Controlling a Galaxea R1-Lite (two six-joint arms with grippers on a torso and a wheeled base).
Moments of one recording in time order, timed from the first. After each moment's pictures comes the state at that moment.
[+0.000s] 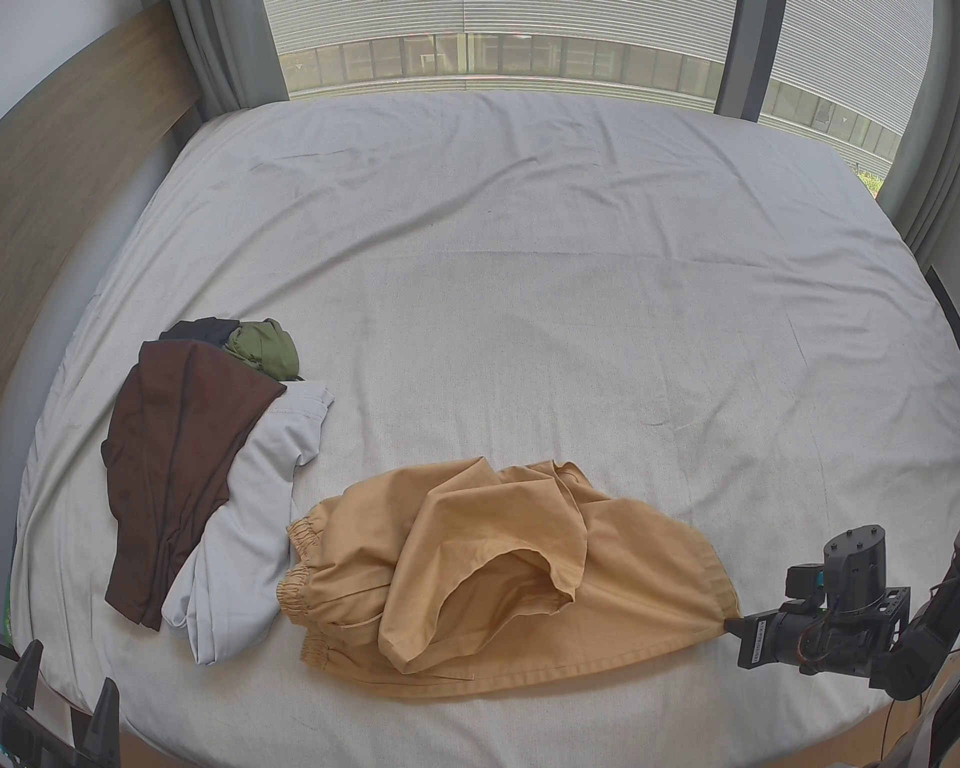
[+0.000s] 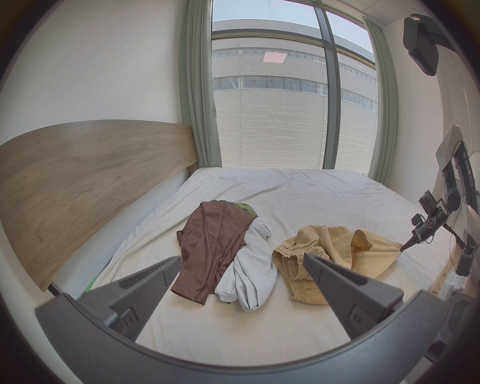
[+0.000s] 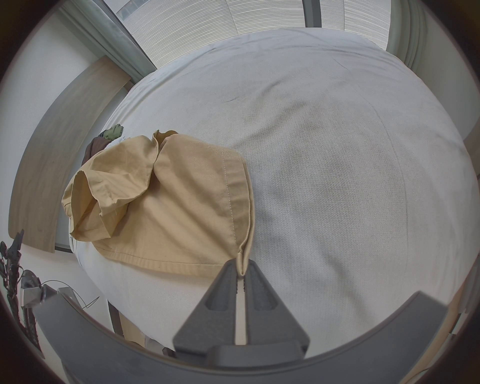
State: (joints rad) left arm 0.00 0.02 -0.02 0.00 0.02 0.01; right arm 0.37 1.82 -0.06 -1.01 -0.02 0.33
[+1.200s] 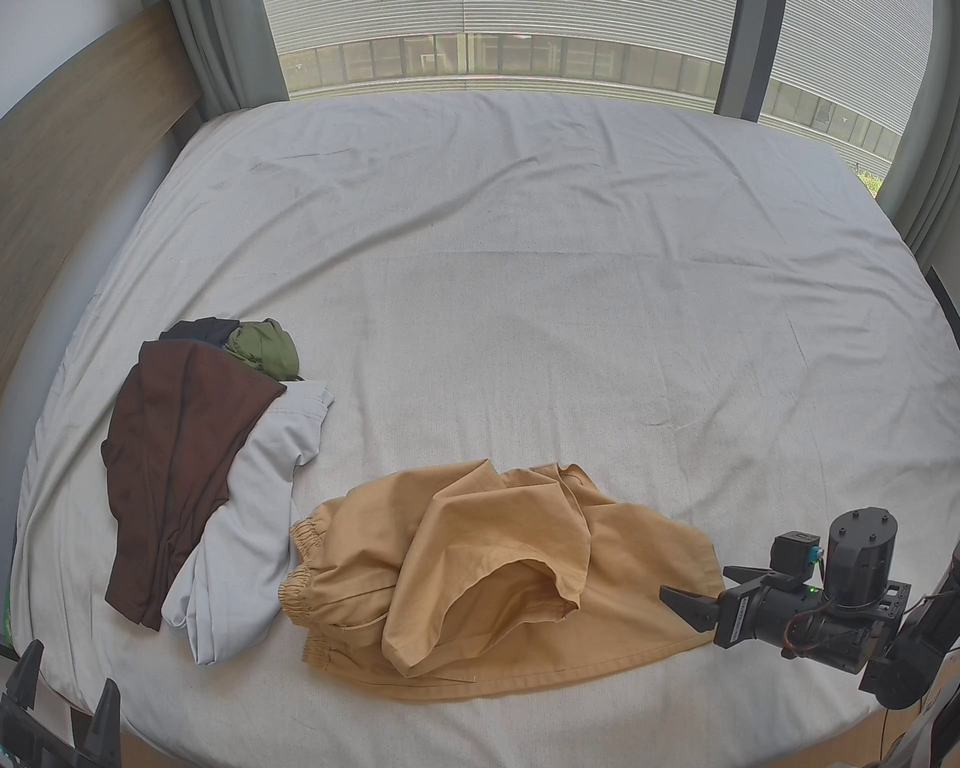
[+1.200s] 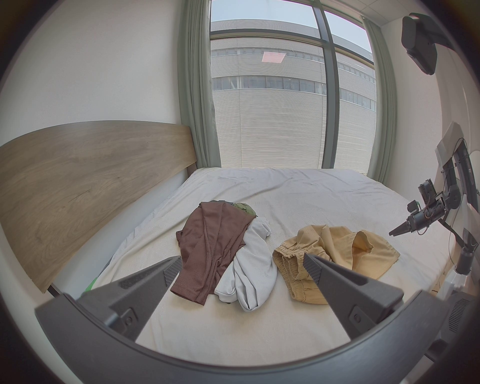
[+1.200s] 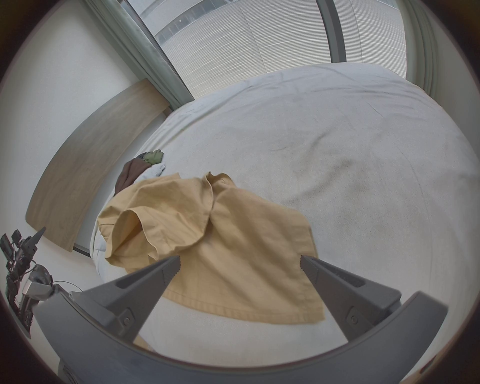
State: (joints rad) left arm 0.00 0.02 -0.02 0.00 0.01 0.02; right arm 0.49 1.81 -0.09 -1.23 -0.02 0.31
